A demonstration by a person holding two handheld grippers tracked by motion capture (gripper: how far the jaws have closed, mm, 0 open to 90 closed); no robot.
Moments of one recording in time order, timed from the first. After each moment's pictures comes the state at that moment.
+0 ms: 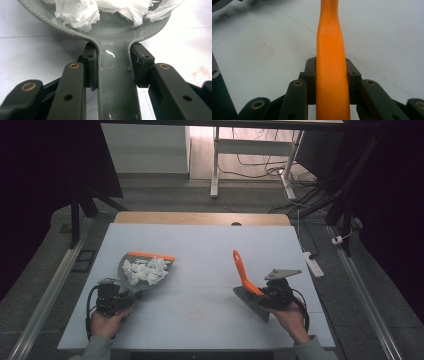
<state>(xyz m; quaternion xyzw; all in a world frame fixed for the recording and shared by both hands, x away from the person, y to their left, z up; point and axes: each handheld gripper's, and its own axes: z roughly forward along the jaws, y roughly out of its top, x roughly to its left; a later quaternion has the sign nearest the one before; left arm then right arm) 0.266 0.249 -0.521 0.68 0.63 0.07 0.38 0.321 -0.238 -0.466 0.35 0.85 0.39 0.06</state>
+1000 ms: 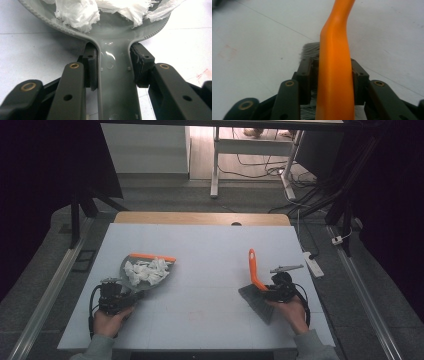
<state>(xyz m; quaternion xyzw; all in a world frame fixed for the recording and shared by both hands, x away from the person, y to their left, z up) 0.270 0.246 -0.526 0.68 0.63 0.06 0.37 0.361 -0.266 -0.501 0.43 0.83 0.35 0.03</state>
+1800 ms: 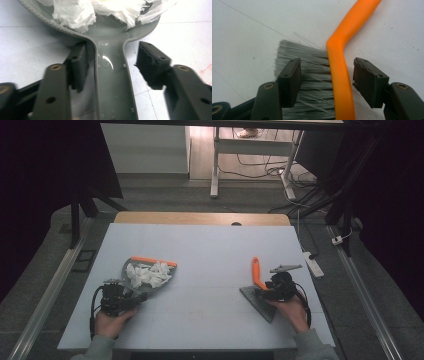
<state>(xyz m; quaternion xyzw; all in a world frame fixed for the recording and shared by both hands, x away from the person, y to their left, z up) 0.269 0.241 -0.528 0.69 0.63 0.06 0.36 0.364 -0.267 -0.504 0.43 0.83 0.32 0.10</state>
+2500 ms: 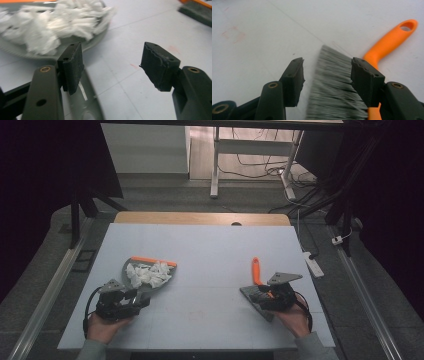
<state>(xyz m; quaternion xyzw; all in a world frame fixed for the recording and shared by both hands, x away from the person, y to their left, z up) 0.244 0.234 -0.500 0.76 0.49 0.09 0.42 0.328 -0.256 -0.492 0.31 0.86 0.38 0.12</state>
